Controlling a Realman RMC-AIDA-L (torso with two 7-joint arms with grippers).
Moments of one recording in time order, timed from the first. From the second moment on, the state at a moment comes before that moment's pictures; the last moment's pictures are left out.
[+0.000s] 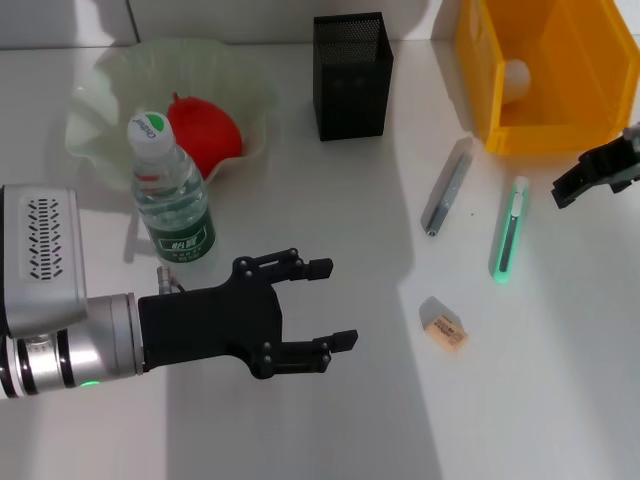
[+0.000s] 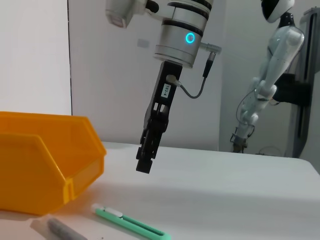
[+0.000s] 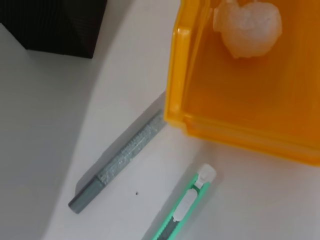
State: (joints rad) left arm -0.37 -2.08 1.35 0.53 1.44 1.44 -0.91; right arm 0.77 2.08 -1.05 -1.22 -2.91 -1.63 2.82
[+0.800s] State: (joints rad) left arm -0.39 -2.08 1.35 0.47 1.43 1.38 -0.85; right arm 0.85 2.08 -1.05 -0.93 -2.86 -1.37 2.90
